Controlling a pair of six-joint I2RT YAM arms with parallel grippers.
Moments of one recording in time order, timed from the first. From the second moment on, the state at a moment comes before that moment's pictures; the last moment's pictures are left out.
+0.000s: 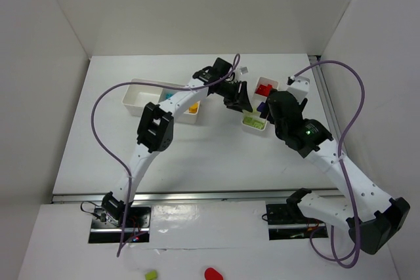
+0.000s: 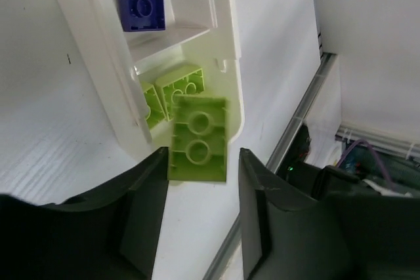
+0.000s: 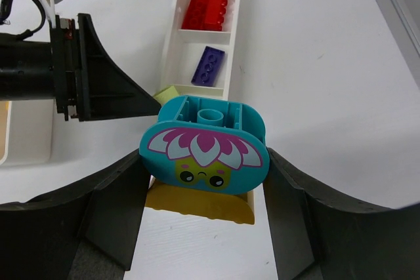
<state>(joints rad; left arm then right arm) -0.61 2.52 2.36 -0.67 0.74 -0.51 0.56 1.00 1.04 -0.64 0.68 0.57</state>
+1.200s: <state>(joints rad) -0.35 1.78 1.34 -0.38 0.88 -0.53 0.52 1.63 1.31 -0.38 0.01 0.68</state>
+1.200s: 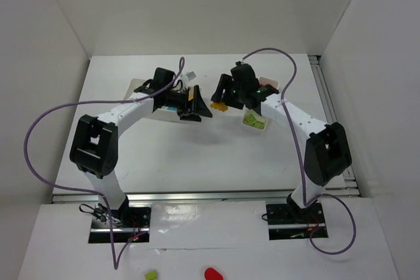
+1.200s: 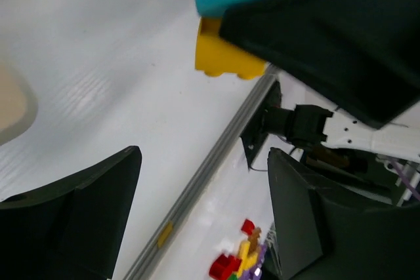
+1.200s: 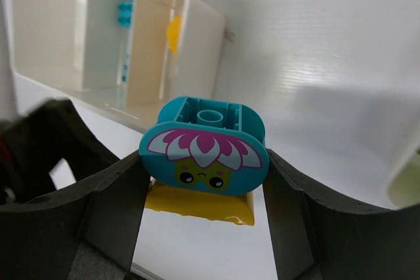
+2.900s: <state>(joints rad) -0.51 1.71 1.23 -0.15 0.36 -0.61 0.41 1.70 1.18 -0.11 -0.41 1.00</state>
